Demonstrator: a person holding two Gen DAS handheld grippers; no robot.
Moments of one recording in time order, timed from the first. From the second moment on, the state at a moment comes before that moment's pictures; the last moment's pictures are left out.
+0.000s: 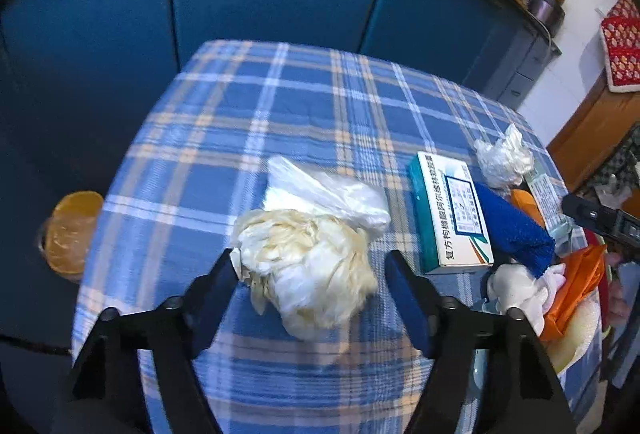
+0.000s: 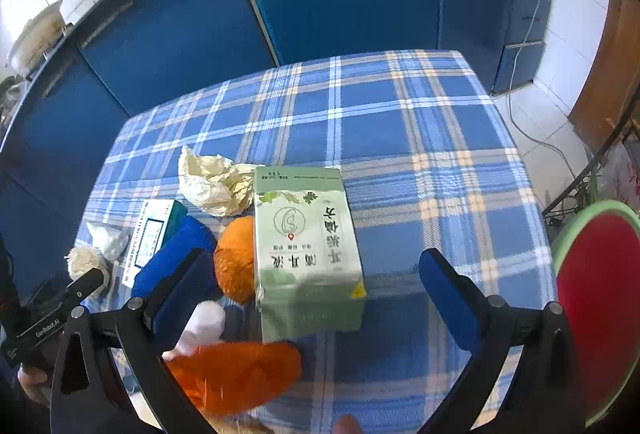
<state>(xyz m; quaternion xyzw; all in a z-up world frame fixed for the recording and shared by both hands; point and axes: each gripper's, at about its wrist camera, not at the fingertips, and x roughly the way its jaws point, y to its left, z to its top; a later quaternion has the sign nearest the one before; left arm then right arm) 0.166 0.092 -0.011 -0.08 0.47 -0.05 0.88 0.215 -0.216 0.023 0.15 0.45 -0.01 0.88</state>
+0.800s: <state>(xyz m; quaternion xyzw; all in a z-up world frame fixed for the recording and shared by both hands) 0.112 0.063 0.045 -0.08 0.40 -0.09 0.91 0.175 -0.224 0.051 0.16 0.42 0.03 0.89</state>
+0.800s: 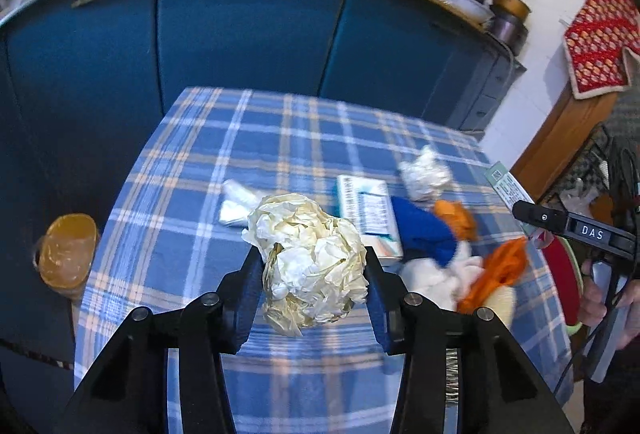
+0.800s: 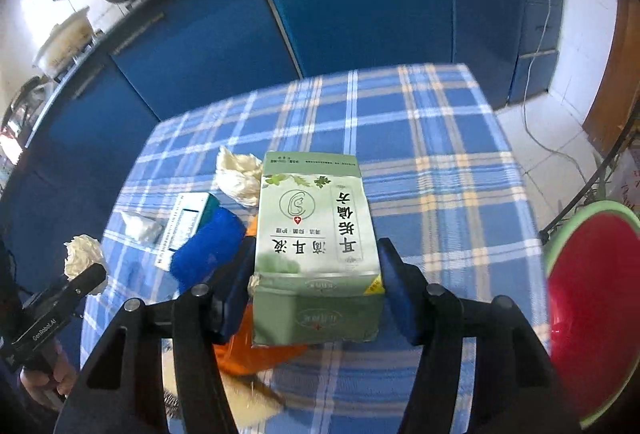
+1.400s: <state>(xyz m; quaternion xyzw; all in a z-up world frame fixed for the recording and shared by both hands) 0.091 -0.048 0.082 -0.03 0.38 -0.20 0.90 0.076 -0.290 0.081 0.21 0.35 -0.02 0.91</state>
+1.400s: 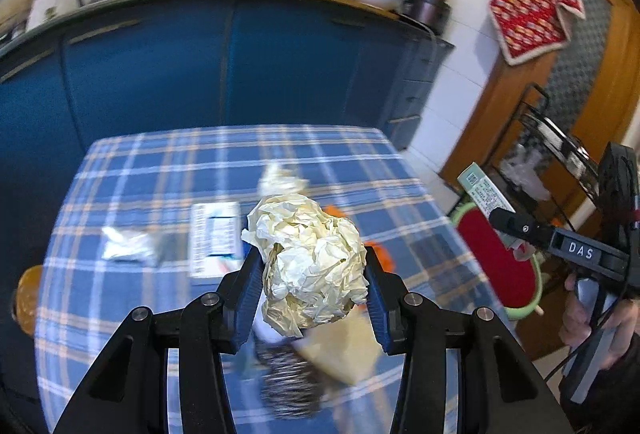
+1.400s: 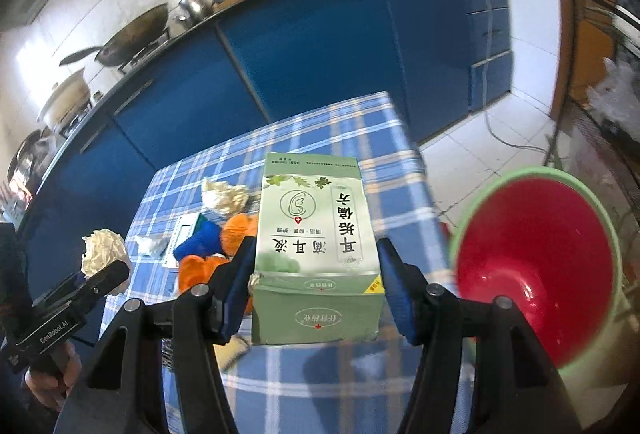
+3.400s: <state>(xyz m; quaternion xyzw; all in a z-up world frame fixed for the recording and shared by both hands) 0.069 -0.333 0.030 0.12 0.41 -0.38 0.82 -0.085 -0.465 0.027 0.31 0.28 -0.27 0.87</state>
